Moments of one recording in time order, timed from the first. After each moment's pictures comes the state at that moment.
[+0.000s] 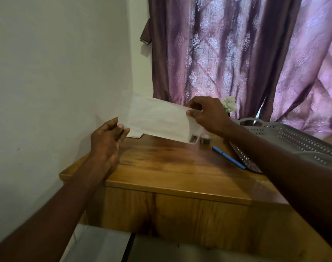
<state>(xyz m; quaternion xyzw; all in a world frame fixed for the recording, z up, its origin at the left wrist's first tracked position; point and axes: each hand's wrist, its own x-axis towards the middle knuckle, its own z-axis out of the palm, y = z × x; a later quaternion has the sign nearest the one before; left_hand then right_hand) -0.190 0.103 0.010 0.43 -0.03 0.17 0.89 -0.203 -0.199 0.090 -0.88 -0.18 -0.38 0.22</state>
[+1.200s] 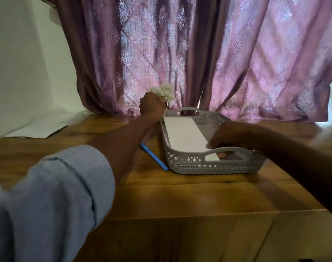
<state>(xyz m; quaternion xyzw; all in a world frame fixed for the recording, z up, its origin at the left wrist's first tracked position) -0.063 -0.271 0.059 0.82 -0.09 0.21 0.52 -0.247 -0.452 0.052 -0.90 0.22 0.02 0.38</state>
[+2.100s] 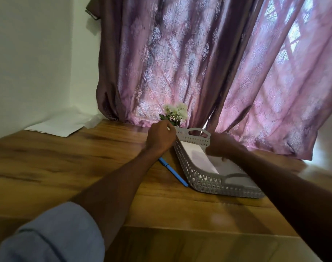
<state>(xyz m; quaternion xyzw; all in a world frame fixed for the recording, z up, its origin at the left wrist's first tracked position) -0.117 -0.202 0.024 0.79 -0.21 0.23 0.52 -0.223 -0.367 0.083 -0.97 0.21 -0.09 0.04</state>
